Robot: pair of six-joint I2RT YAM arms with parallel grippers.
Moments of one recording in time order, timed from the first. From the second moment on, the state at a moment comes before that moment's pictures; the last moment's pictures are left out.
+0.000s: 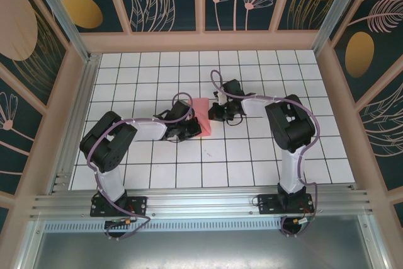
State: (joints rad) left arm -0.67 1.83 0.89 0.01 0.28 -0.96; right arm 0.49 2.00 1.18 -0.23 -0.52 0.44
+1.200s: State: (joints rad) left arm -0.67 1.83 0.90 -0.01 0.28 -0.95; right arm 0.49 2.02 1.19 -0.22 -0.54 0.44
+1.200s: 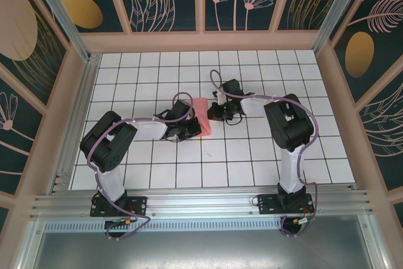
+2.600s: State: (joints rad) left arm -0.67 1.89 1.09 -0.06 0.09 -1.00; right arm 0.50 2.04 1.23 -0.25 -0.51 0.41
